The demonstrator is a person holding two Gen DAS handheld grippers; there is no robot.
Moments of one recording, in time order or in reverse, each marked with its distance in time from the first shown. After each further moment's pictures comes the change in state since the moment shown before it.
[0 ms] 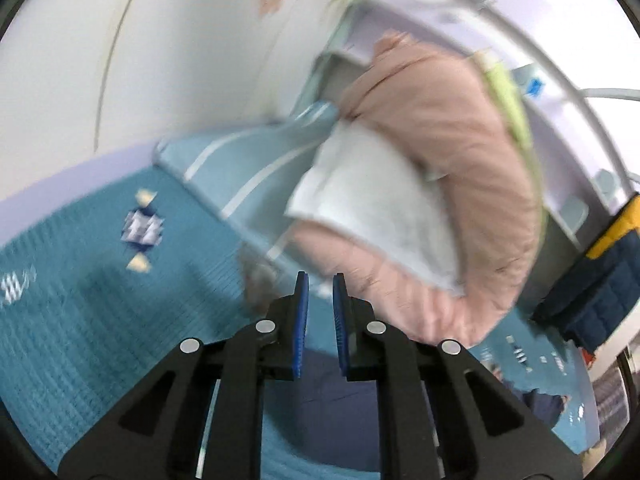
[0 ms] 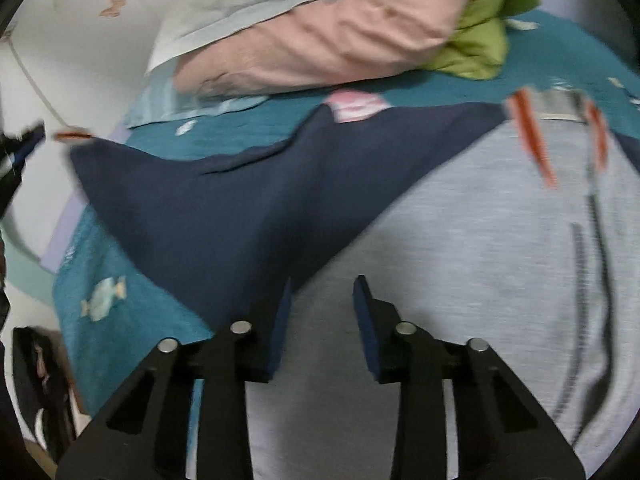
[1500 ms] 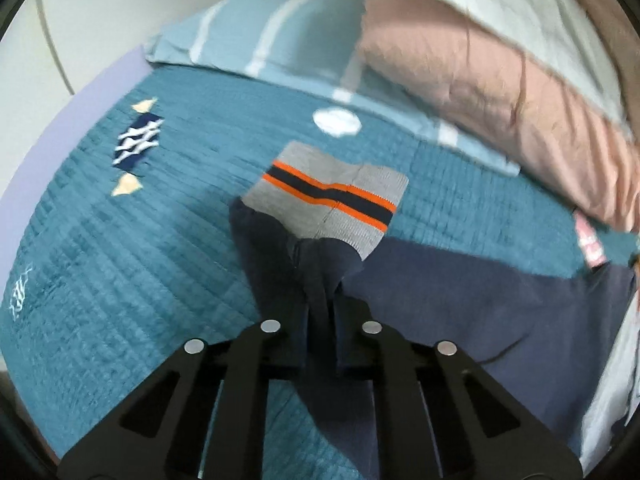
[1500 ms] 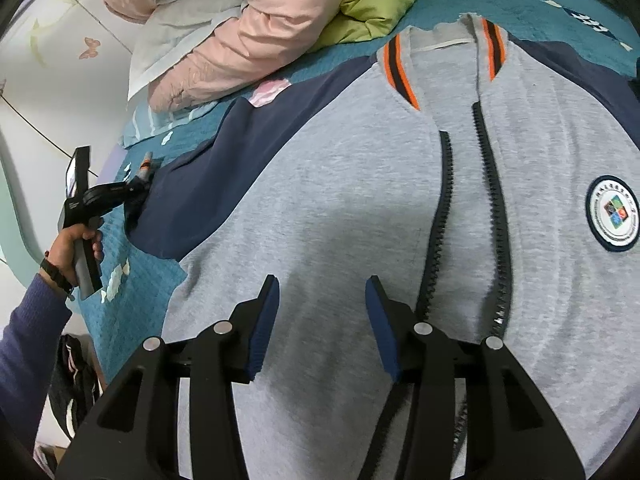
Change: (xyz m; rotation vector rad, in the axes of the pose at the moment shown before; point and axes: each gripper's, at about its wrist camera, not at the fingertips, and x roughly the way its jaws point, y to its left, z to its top) left arm 0.167 0.019 -0.081 0.213 0.441 0.456; right arm -0.066 -0.094 -0.050 0.164 0.032 0.062
